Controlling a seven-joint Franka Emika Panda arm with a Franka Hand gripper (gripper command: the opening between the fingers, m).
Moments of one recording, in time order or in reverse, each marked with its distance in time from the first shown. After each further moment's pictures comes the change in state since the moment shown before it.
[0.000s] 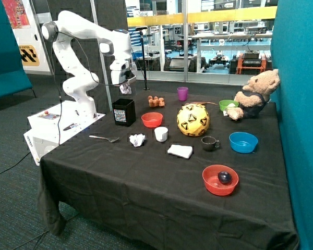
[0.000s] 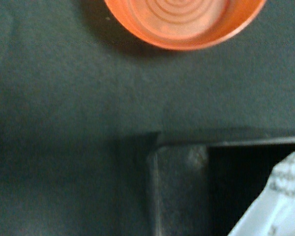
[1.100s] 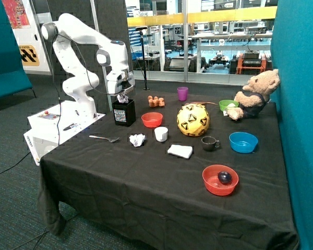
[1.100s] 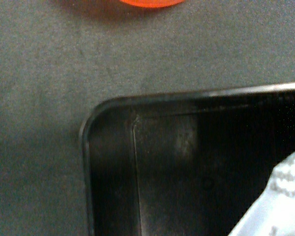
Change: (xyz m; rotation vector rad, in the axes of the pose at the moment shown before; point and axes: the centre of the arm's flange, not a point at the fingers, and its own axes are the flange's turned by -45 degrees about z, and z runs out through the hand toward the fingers) arm -0.016 0.011 0.049 -0.006 0.012 0.036
